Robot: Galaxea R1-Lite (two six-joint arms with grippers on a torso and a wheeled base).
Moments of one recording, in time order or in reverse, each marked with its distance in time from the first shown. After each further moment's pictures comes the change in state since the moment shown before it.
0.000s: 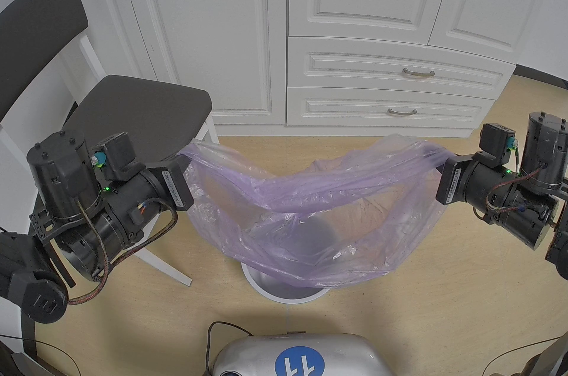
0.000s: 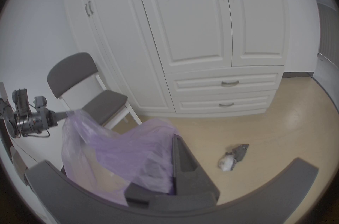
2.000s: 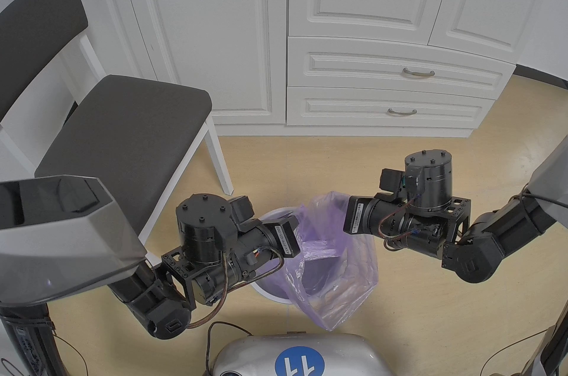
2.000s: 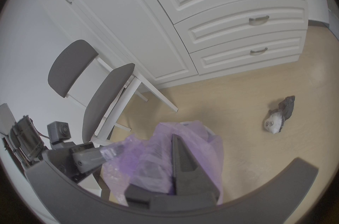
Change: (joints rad) left arm -0.143 0.563 -0.124 -0.347 -0.227 -0.307; right arm 0.048 0.489 -0.173 -0.103 0.204 0.281
